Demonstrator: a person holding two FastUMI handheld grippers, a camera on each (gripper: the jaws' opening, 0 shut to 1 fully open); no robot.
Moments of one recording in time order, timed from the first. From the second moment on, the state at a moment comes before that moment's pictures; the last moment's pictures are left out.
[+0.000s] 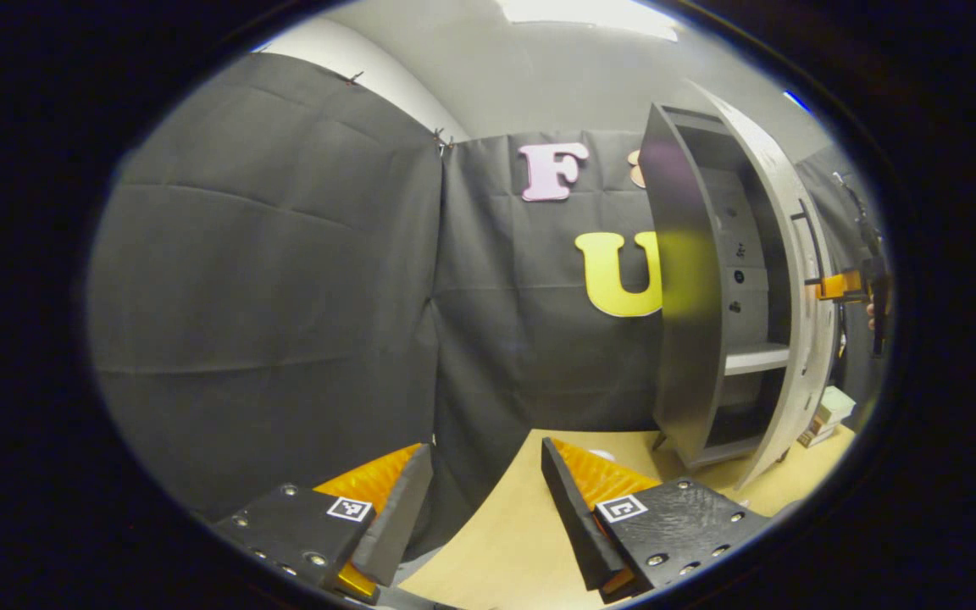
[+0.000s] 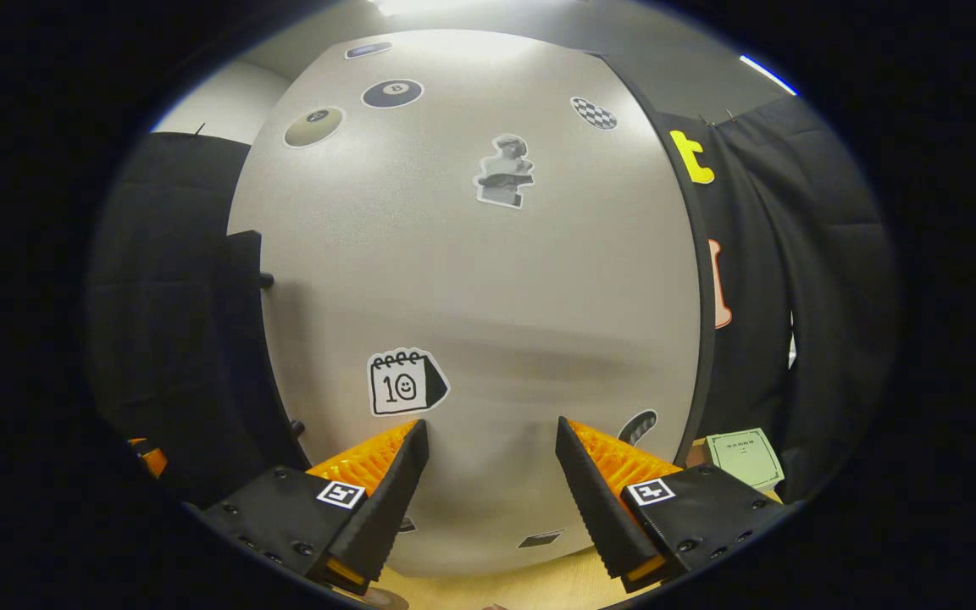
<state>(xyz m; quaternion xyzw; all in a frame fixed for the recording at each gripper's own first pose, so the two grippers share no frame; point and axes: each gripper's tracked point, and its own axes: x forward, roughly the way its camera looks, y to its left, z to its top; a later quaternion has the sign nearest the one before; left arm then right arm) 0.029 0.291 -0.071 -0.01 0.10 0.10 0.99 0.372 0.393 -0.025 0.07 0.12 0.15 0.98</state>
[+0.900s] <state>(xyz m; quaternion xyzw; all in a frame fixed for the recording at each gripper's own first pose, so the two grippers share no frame) 0.031 0.254 -0.037 0.00 0.08 0.11 0.99 0.336 0.375 -0.002 0.05 0.08 0.18 0.98</state>
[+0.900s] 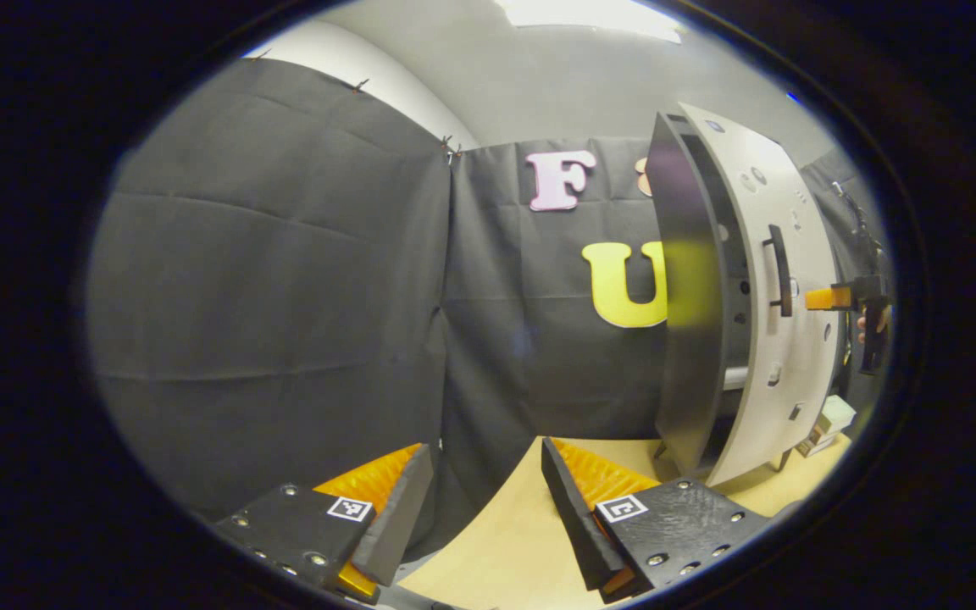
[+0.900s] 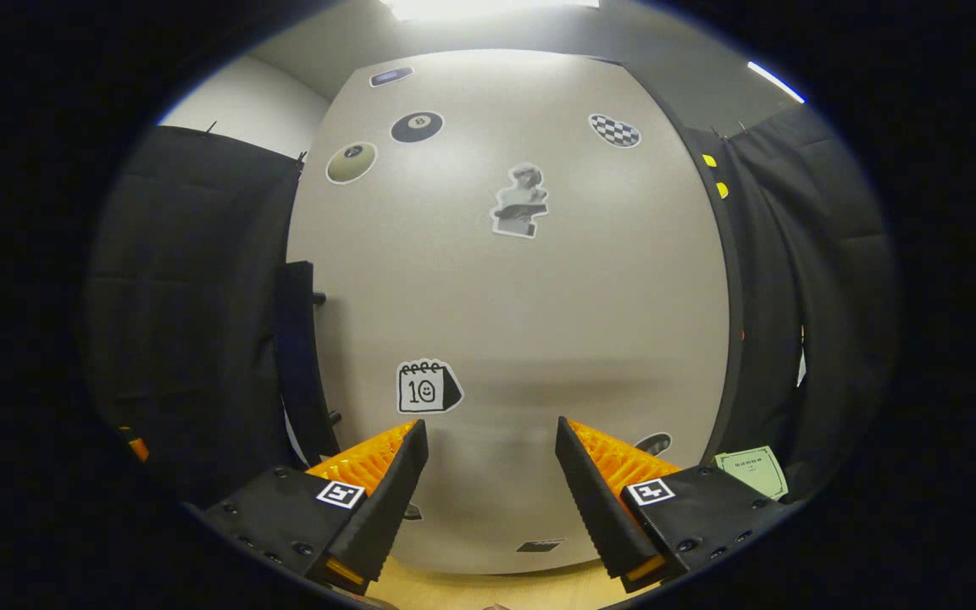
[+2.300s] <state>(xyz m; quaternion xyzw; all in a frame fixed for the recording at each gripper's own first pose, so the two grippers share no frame) 0.038 -0.057 0.070 0.01 0.03 -0.01 1.00 0.193 0.013 0.000 0.04 0.06 0.09 0.99</state>
